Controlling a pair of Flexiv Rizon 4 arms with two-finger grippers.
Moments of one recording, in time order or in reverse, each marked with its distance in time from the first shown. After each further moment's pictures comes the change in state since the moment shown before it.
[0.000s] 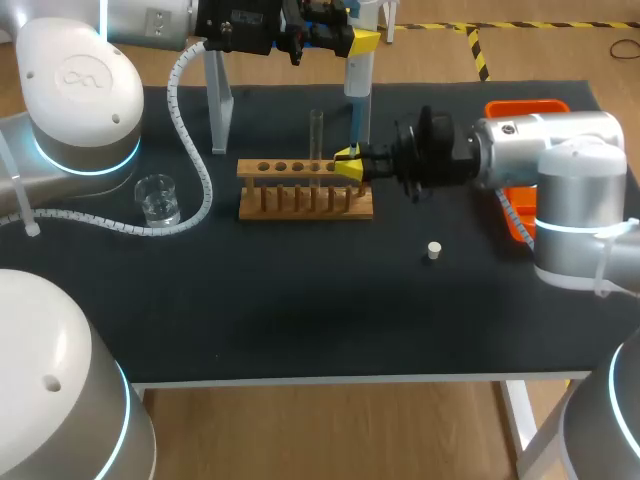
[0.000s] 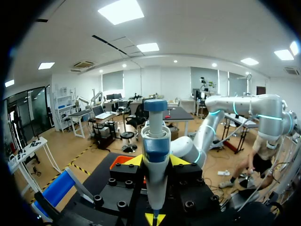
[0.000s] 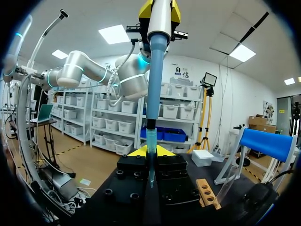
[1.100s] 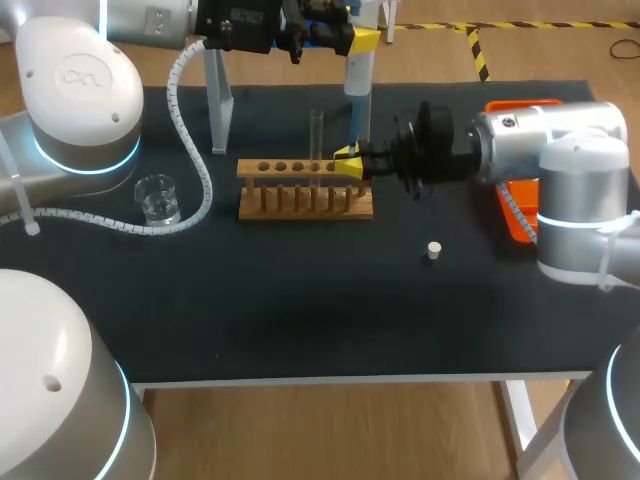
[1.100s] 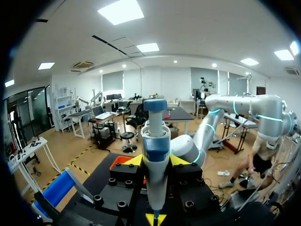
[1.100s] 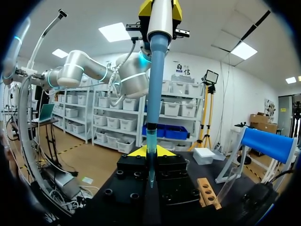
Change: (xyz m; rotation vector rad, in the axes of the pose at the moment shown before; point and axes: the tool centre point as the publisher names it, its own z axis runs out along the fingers) left arm 0.000 -0.001 0.000 0.000 0.000 0.000; right arm 0.002 0.005 0.001 0.032 0.016 0.011
